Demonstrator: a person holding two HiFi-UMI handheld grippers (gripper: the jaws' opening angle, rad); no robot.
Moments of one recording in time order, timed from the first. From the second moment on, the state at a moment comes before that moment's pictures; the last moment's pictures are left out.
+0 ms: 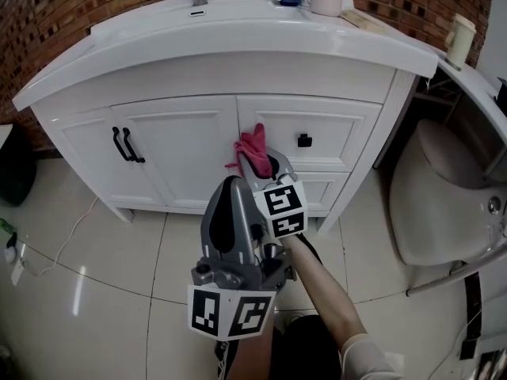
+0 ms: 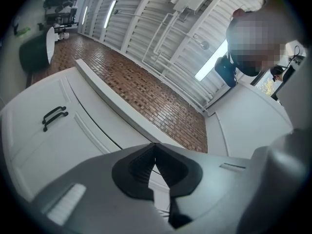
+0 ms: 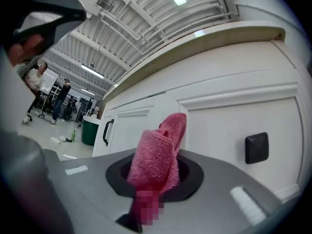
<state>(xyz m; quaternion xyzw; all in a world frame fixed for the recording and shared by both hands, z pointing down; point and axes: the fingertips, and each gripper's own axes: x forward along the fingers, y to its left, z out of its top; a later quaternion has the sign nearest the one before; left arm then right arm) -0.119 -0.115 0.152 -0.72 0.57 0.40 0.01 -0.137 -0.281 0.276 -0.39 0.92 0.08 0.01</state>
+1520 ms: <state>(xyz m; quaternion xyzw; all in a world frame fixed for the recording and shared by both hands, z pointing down) -0.115 -0.115 0.157 -0.71 0.58 0.41 -0.01 -0.022 -0.278 0.287 -0.46 0.88 0.07 0.02</state>
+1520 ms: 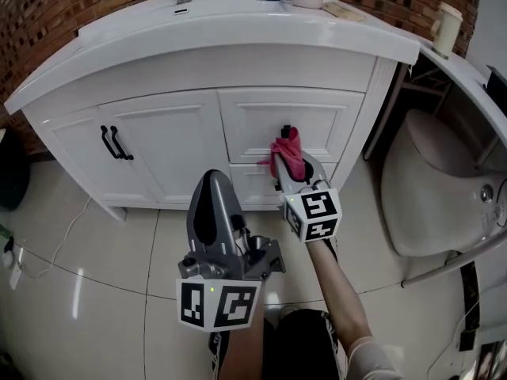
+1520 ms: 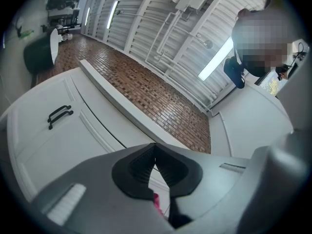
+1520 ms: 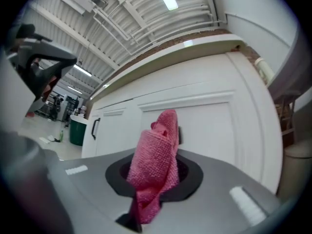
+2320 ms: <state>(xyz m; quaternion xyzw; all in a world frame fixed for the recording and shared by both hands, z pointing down) -0.094 -0.123 0.162 -0.72 0.56 0.40 -0.01 0.087 -0.316 0.364 -0.54 0.84 0.03 -0.04</state>
